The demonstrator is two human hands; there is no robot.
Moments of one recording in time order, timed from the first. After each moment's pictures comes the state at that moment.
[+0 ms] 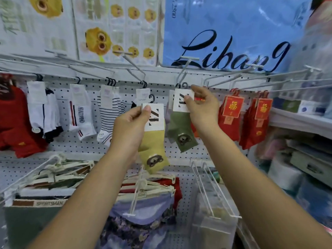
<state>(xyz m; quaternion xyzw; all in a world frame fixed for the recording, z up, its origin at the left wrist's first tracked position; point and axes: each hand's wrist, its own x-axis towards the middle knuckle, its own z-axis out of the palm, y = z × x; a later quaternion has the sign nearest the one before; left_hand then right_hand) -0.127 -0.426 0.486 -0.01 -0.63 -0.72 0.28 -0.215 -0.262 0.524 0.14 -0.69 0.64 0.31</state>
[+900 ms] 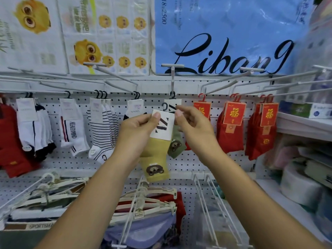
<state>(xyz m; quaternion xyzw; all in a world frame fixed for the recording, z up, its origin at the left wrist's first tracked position) -0.170 -0.406 0.501 -0.03 -0.68 -0.68 0.26 -0.216 -0.248 0.500 0.27 -0.70 0.63 0.21</state>
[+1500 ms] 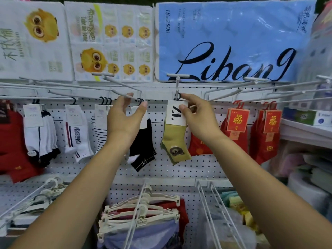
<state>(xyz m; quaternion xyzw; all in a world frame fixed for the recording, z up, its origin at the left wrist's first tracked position) -0.199 -0.445 0.532 0.00 -0.70 -0.56 0.44 -0.255 -0.246 0.544 0.29 -0.75 0.51 0.31</state>
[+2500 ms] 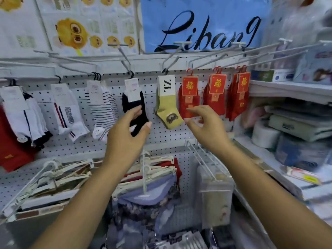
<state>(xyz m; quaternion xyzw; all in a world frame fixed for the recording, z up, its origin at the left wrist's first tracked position) -0.083 -0.458 0.460 -0.11 -0.82 -0.46 0.32 -0.133 -0.233 0.455 0.15 -0.85 0.37 0.33</state>
